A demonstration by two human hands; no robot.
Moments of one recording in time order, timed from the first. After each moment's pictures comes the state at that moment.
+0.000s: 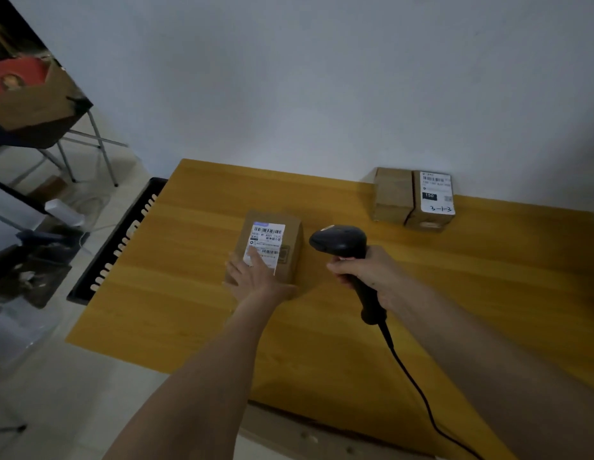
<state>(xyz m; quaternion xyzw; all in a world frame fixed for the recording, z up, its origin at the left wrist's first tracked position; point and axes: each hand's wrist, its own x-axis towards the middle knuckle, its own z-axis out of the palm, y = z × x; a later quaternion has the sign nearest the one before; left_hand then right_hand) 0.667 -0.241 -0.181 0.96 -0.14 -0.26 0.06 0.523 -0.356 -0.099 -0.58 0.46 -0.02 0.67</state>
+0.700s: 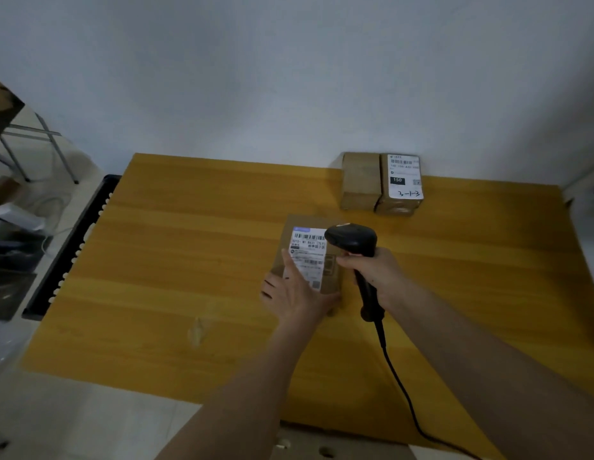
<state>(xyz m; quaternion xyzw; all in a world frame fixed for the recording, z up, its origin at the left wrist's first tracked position) 0.568 -0.314 -0.198 0.94 -0.18 -0.29 0.07 0.488 -0.409 -0.144 -0.49 0.57 -0.07 0.65</state>
